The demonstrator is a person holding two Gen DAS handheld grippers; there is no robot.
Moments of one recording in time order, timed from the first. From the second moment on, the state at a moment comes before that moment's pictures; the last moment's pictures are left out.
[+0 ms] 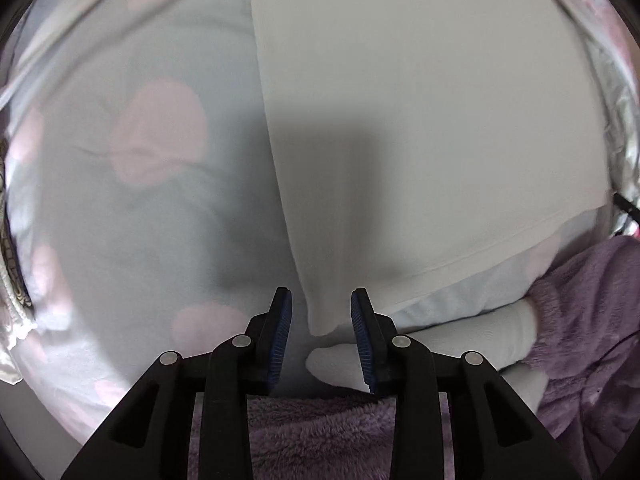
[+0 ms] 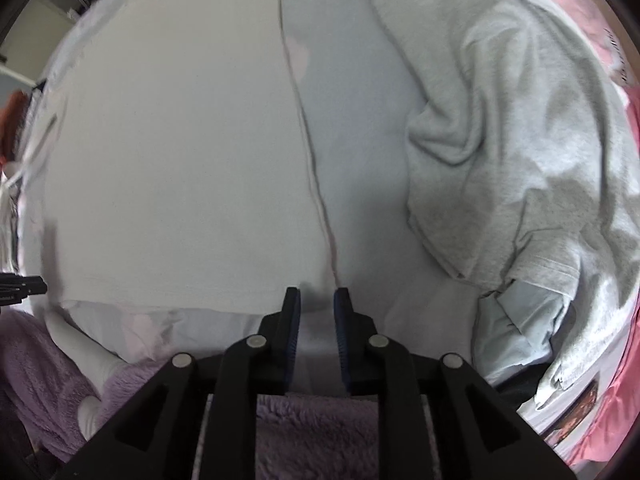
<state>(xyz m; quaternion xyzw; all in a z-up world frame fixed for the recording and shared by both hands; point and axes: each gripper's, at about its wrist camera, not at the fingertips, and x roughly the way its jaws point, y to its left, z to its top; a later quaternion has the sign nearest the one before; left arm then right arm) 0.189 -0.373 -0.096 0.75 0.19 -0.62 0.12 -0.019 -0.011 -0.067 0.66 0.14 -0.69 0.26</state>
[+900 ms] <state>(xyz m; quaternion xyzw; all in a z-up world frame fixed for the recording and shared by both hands) 0.002 -0.275 0.043 0.50 0.16 -0.85 0.03 -0.028 0.049 -0.014 0.50 -0.21 -0.78 0.32</state>
